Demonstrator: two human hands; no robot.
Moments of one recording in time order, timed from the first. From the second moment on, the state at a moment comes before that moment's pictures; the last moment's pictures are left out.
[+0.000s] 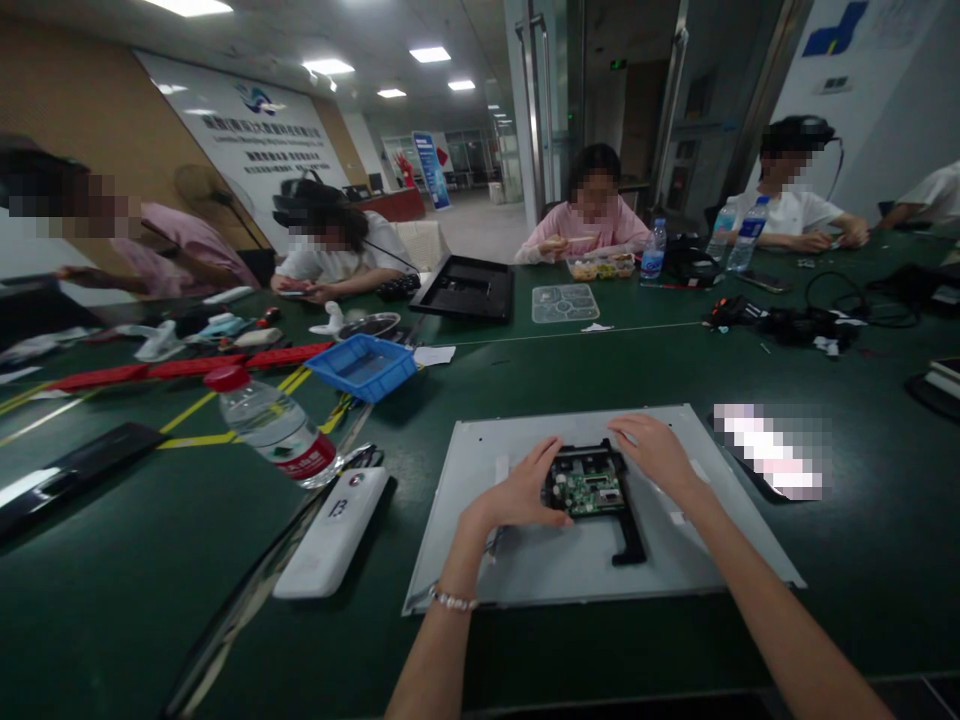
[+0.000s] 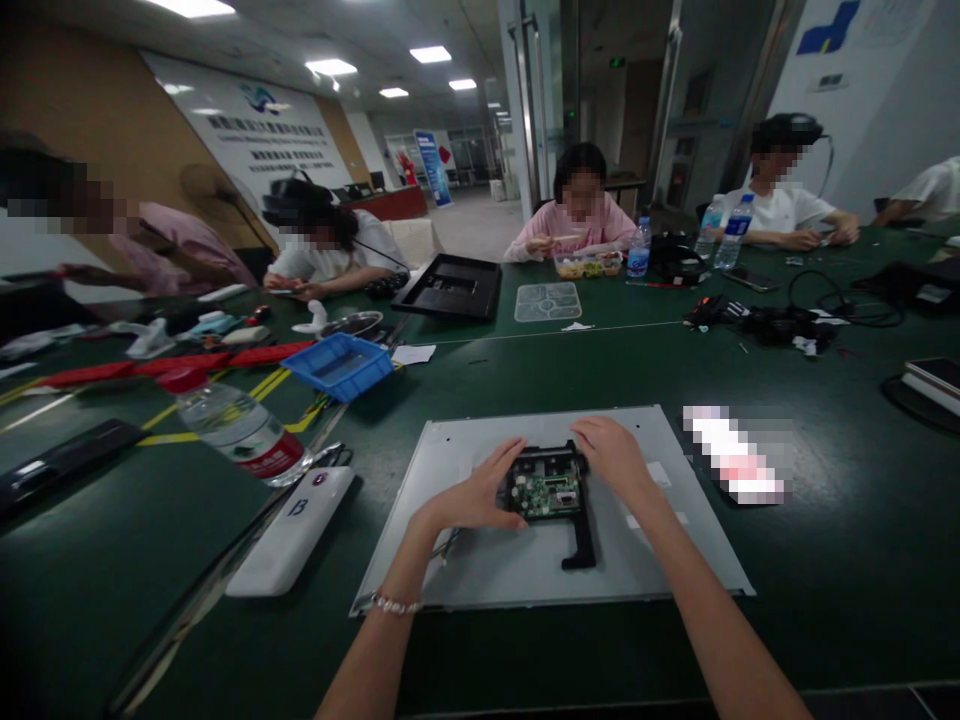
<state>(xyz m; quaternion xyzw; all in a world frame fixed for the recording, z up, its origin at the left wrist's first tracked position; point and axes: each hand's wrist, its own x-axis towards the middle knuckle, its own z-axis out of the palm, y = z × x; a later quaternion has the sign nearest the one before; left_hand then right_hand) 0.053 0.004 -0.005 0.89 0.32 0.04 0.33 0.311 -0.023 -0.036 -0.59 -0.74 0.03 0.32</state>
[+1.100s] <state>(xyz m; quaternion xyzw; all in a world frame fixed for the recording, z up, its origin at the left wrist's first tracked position) 0.052 0.005 -0.009 0.89 0.32 0.04 0.32 0.345 -0.055 -0.049 -0.61 -0.74 0.09 0.28</state>
